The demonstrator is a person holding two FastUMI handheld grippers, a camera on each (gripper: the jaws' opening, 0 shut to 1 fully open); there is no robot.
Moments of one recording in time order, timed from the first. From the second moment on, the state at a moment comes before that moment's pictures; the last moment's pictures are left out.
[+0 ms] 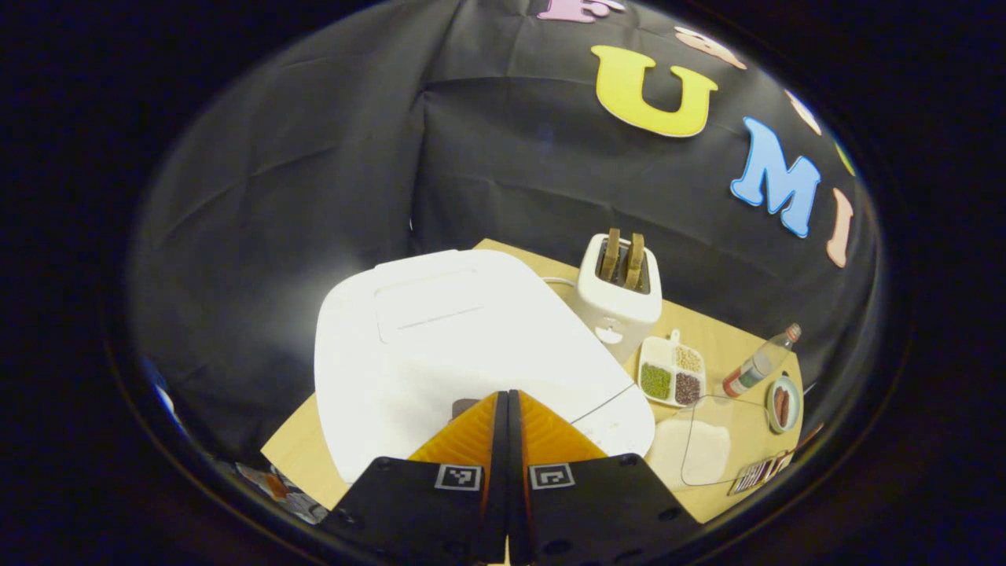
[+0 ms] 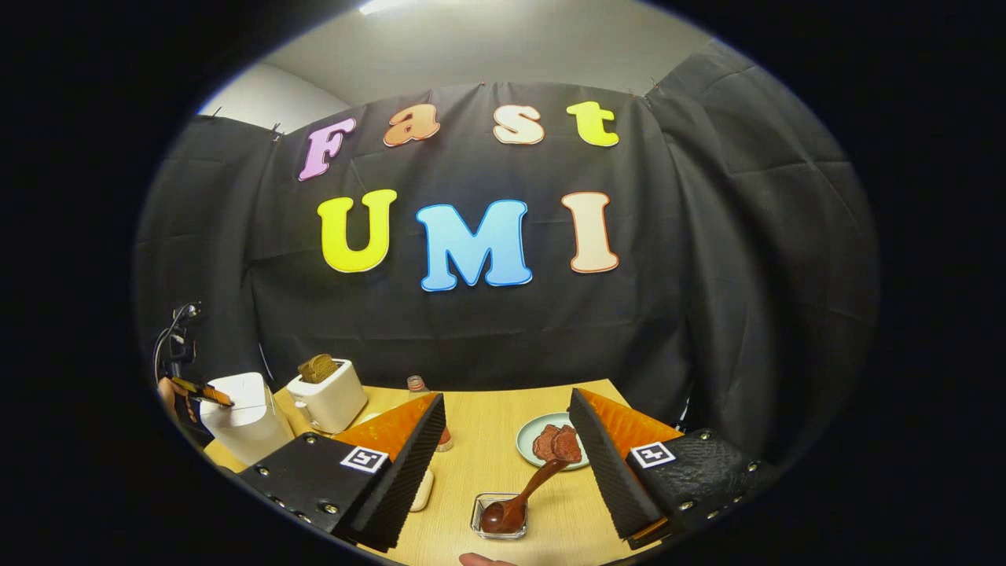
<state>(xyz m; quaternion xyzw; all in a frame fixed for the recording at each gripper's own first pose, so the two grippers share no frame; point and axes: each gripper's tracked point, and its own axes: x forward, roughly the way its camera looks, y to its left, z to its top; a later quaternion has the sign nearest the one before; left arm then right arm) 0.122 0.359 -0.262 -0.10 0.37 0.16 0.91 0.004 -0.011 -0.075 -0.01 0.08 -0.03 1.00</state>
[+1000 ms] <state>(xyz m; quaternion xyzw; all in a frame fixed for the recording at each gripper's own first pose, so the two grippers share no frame) 0.069 0.268 -0.020 0.01 0.02 0.14 0.99 -0.003 -0.044 -0.071 -0.01 0.06 -0.04 1.00</state>
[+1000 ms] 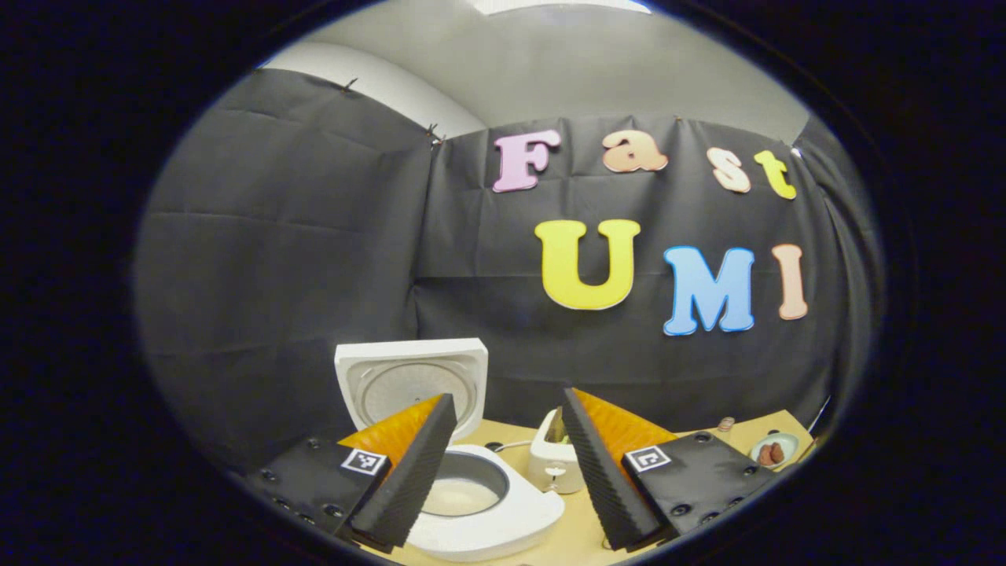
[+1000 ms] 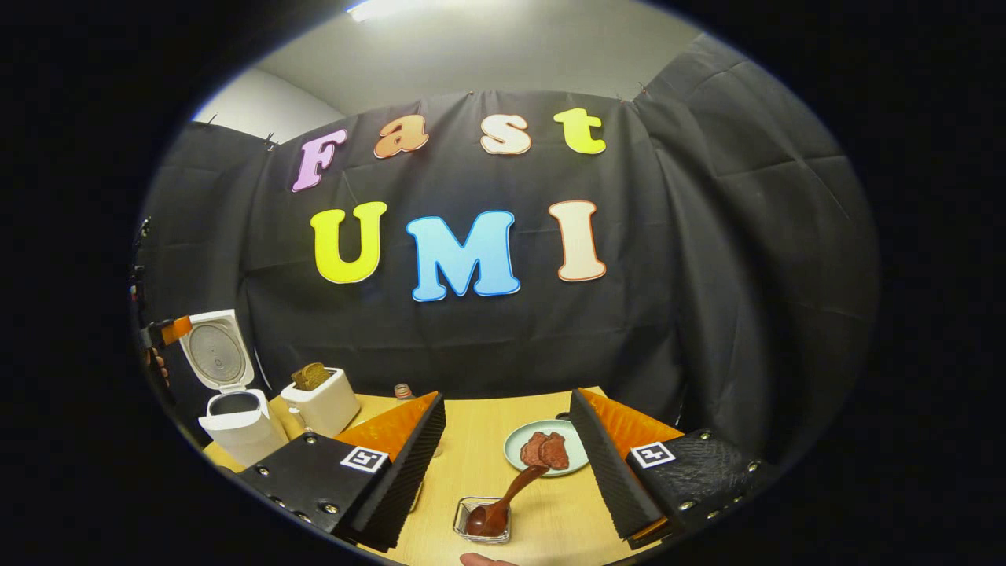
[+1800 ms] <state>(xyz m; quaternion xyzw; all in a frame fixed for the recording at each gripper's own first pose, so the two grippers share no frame) -0.007 0.121 -0.060 0.02 0.06 0.05 1.00 0.044 -0.078 -0.210 0.01 0.20 -0.01 0.98</state>
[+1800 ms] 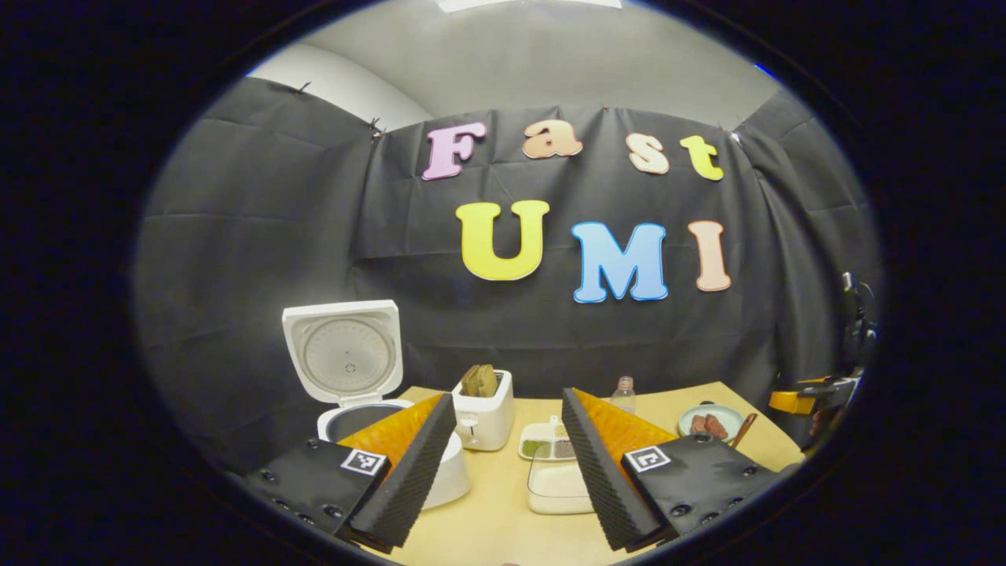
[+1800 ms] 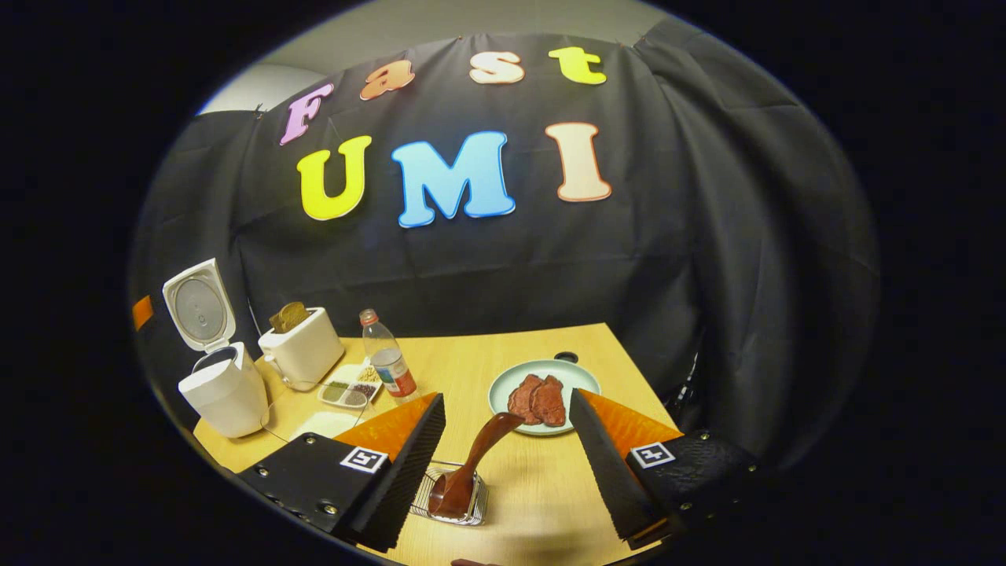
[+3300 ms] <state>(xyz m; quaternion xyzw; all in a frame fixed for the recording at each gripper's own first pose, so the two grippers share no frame) 0.007 0.179 -0.077 -0.01 0.08 0.02 1.00 0.051 -0.021 -0.197 0.14 0.22 0.00 0.97</state>
